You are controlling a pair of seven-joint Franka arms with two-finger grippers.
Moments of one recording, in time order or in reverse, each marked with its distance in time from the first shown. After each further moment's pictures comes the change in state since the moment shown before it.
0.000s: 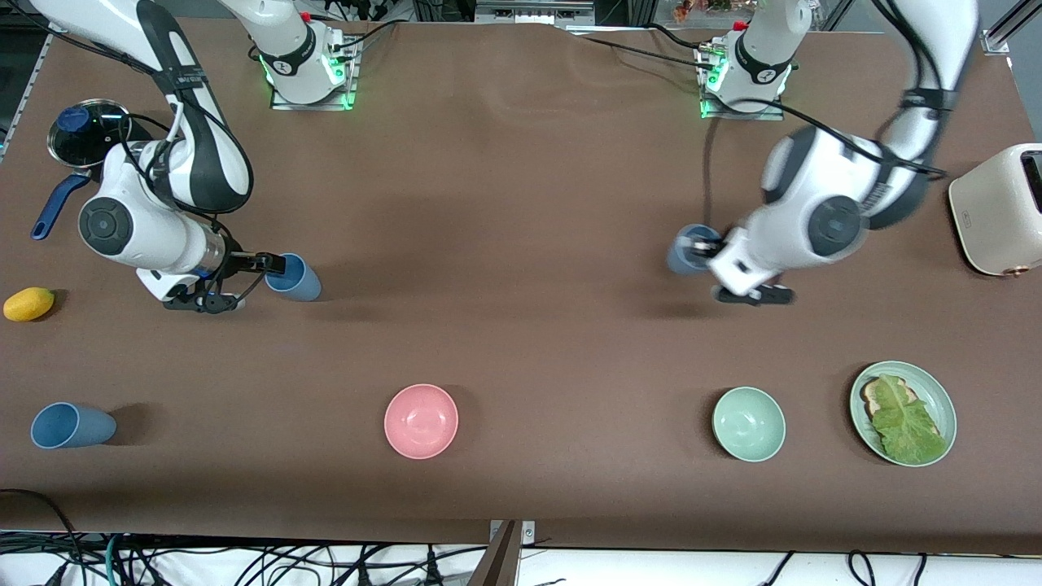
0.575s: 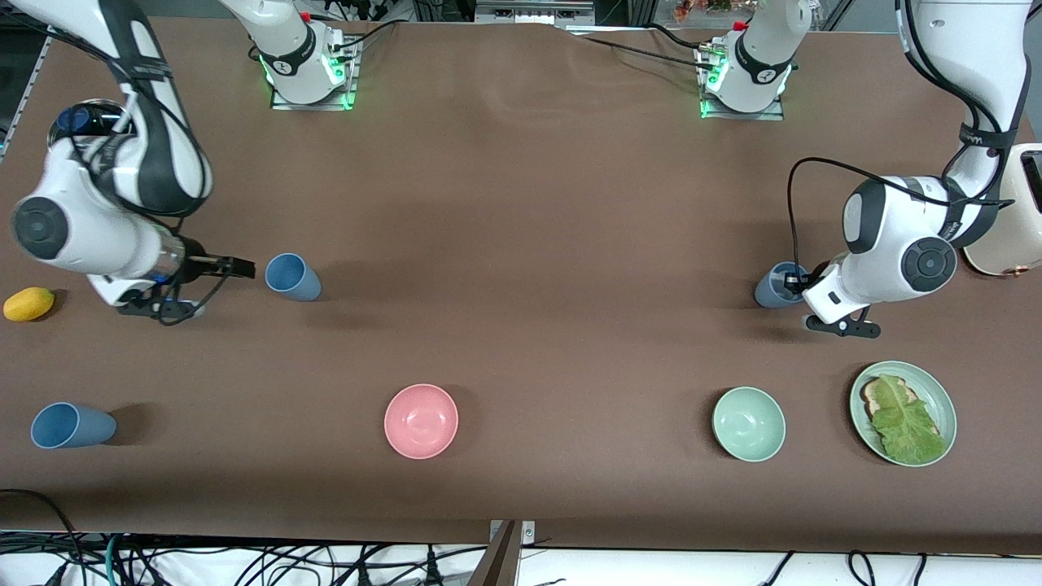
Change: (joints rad) left arm 0.015 0.093 0.389 -0.076 0.117 0.181 0.456; right arm -0.044 -0.016 -0.004 0.064 0.000 -0.069 -0.003
